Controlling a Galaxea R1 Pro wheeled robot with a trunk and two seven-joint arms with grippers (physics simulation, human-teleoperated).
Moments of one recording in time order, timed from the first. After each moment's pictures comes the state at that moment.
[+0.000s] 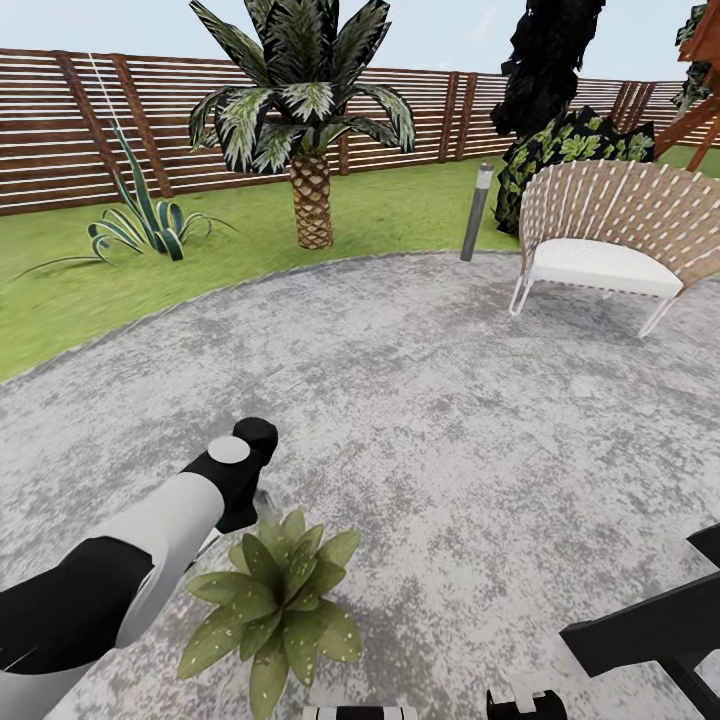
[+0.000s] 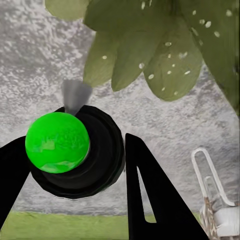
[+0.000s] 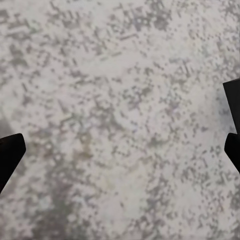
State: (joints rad) left arm -1.12 -0.05 -0.34 -0.43 -1.62 0.83 -1.56; right arm -0.43 -0.03 0.04 -0.03 0.18 -0.39 -0.25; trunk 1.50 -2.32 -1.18
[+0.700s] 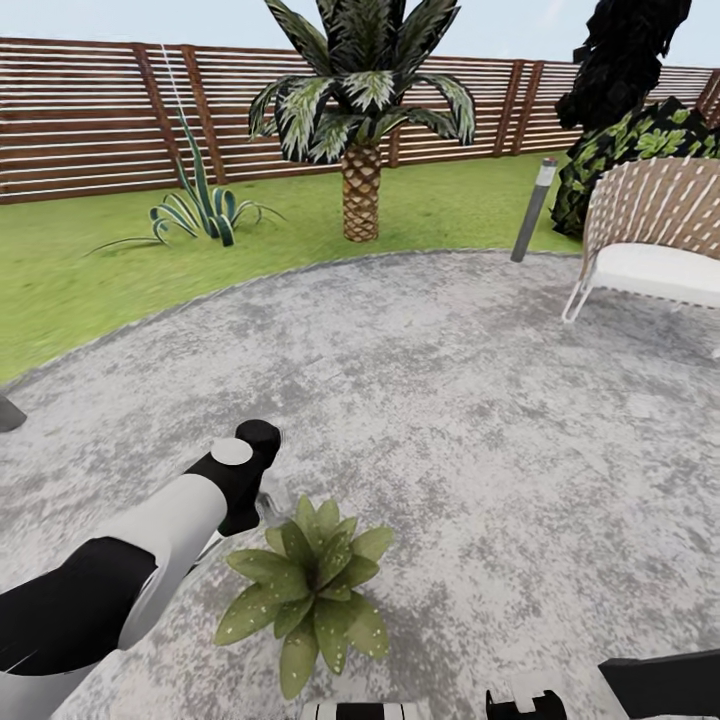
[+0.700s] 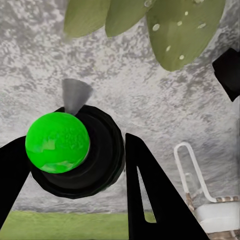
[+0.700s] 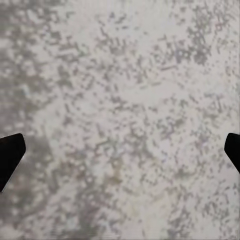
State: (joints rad) left arm -1.12 -0.06 -0.34 -0.41 -1.62 0.83 -1.56; right arm -0.43 -0.03 0.04 -0.03 0.18 -0.39 -0.25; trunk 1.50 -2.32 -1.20
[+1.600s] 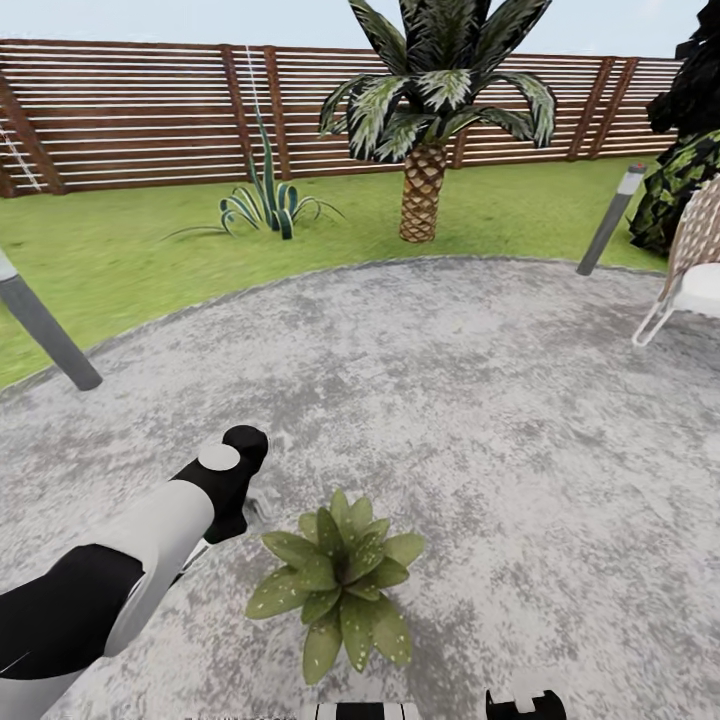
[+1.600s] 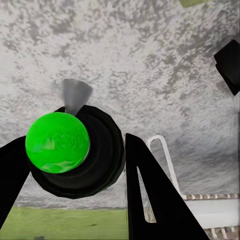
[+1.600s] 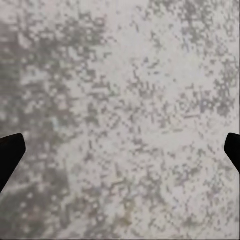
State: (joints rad) left arm -1.10 -0.02 -0.34 -0.42 -1.61 0.84 -1.56; right arm -0.43 -0.03 0.04 -0.03 0.18 -0.38 -0.25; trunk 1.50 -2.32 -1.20
